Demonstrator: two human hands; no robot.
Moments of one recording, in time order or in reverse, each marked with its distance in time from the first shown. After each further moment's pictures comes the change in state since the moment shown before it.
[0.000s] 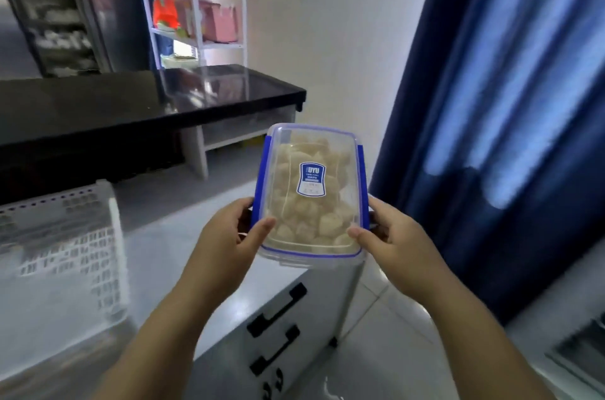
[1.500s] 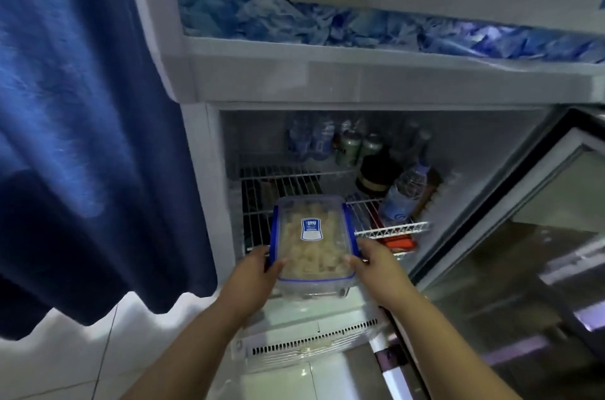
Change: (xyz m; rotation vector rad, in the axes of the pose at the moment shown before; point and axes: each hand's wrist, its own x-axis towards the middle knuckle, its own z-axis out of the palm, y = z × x) left_hand 0.009 0.274 0.848 0.068 -1.219 0.216; right_hand -0.208 0.508 -0.547 -0.058 0.779 1.000
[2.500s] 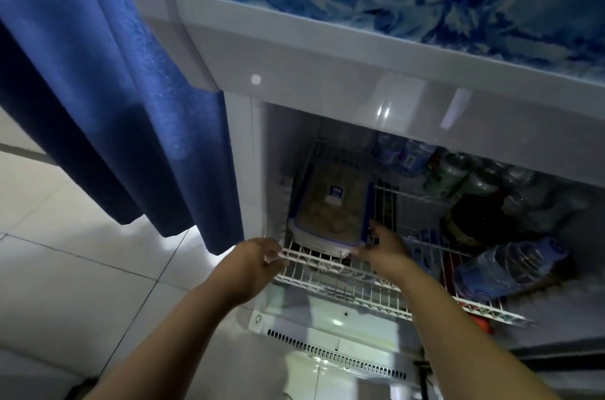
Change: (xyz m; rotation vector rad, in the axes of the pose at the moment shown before) left_hand 0.033 -0.022 -0.018 0.181 0.169 -0.200; right_hand 0.166 -0.023 0.032 -0.119 -0.439 -0.028
